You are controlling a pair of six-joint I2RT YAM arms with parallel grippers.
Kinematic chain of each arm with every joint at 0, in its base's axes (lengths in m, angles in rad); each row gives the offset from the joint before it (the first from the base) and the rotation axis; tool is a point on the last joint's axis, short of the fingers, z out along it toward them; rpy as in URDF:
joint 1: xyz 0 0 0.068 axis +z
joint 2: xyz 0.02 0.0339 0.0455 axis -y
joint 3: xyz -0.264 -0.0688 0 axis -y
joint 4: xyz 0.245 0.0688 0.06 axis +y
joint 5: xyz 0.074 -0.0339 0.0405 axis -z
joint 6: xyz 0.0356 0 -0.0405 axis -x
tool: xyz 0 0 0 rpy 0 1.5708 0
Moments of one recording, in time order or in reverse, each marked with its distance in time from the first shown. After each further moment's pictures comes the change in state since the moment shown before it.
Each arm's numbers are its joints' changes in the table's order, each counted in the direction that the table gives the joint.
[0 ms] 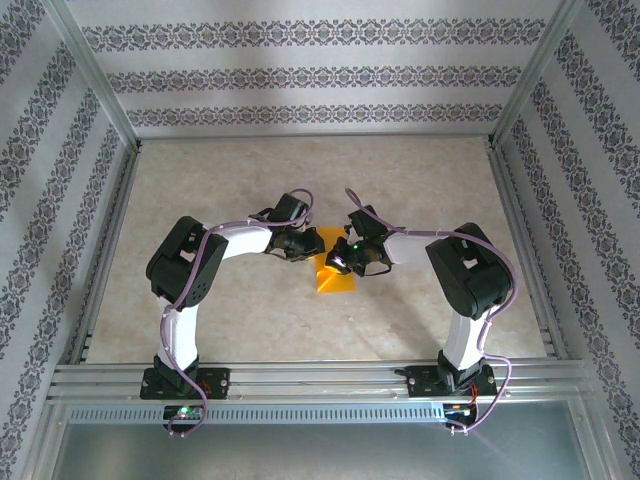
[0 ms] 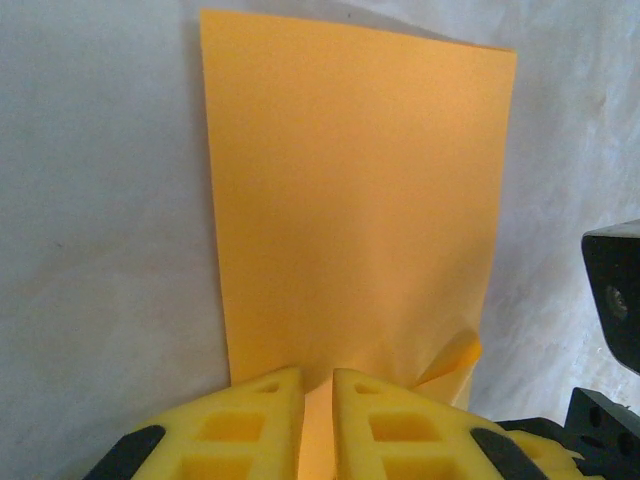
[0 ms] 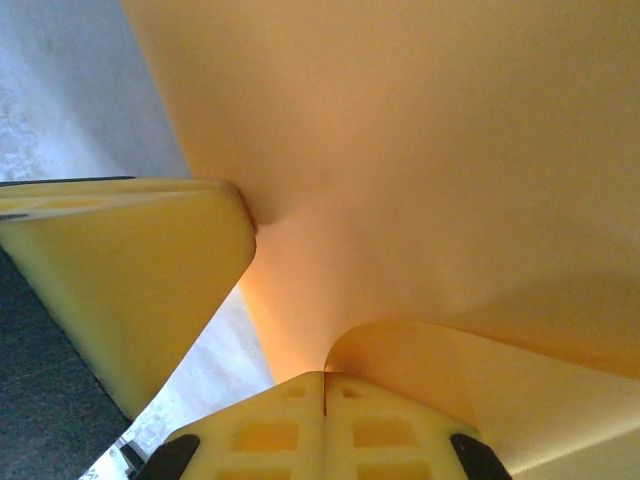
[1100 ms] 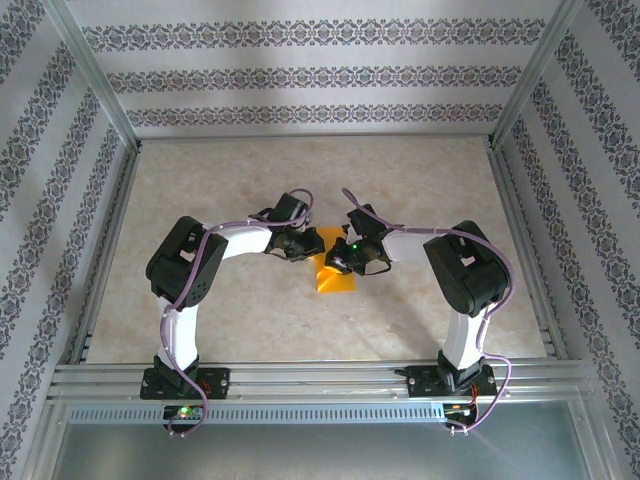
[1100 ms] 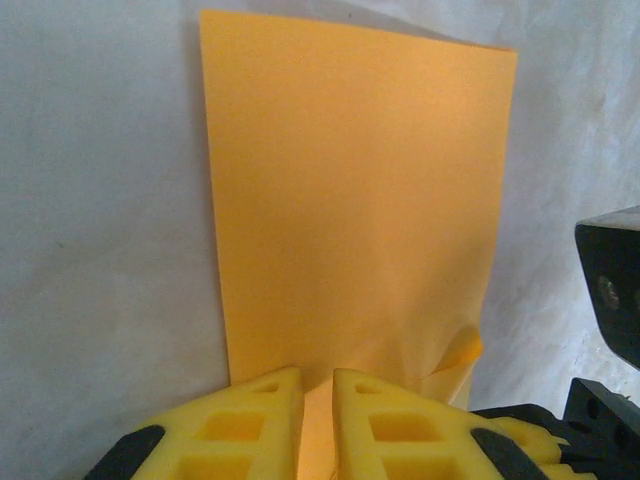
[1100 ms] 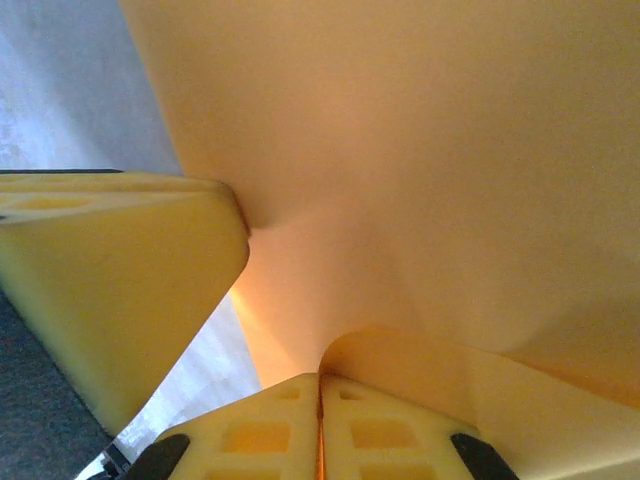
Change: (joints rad) left arm 0.004 0.003 0.000 0.003 0.000 0.000; right arm 0.003 -0.026 0.028 0.040 -0.005 0.071
